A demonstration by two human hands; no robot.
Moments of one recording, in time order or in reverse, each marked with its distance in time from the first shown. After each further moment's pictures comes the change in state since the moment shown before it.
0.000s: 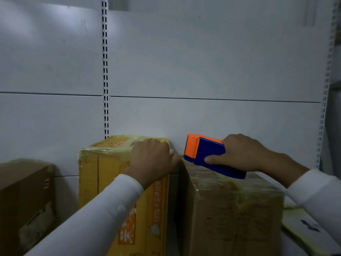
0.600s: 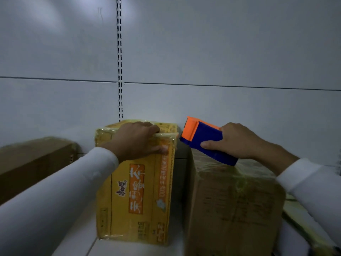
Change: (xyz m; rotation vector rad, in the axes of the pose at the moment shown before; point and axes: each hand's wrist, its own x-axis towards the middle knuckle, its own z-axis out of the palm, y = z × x) left_hand -0.019 -0.059 -0.015 0.019 -0.160 0.180; right_hand 0.001 -0.012 0.009 0.228 0.001 -0.112
